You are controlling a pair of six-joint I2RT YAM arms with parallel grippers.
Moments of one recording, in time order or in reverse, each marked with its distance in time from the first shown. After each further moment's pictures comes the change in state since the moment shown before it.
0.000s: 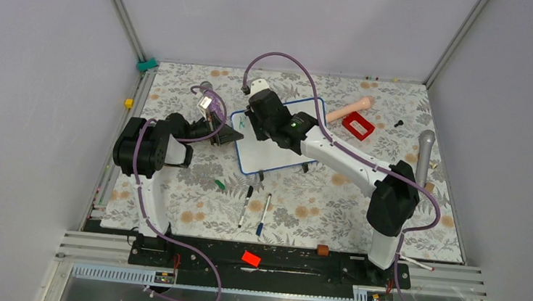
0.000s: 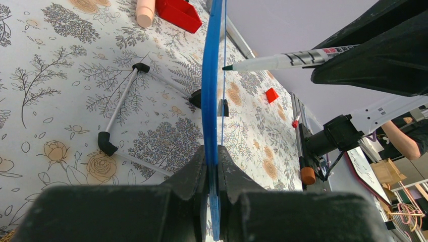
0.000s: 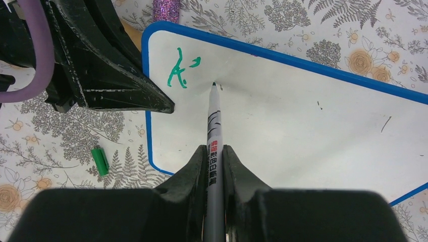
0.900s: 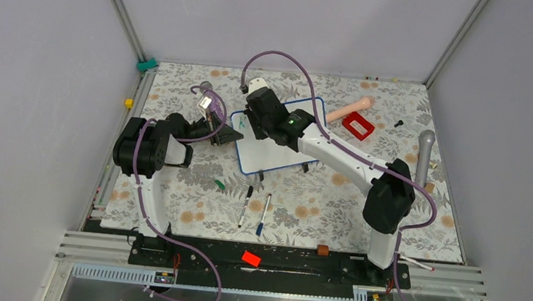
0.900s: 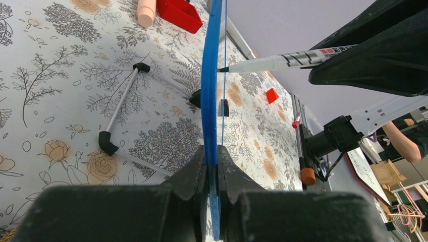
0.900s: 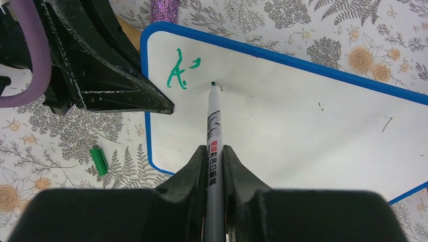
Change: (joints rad) left arm 0.001 0.000 0.000 -0.002 -0.003 0.000; right arm -0.002 0.037 0.057 -0.047 0.002 0.001
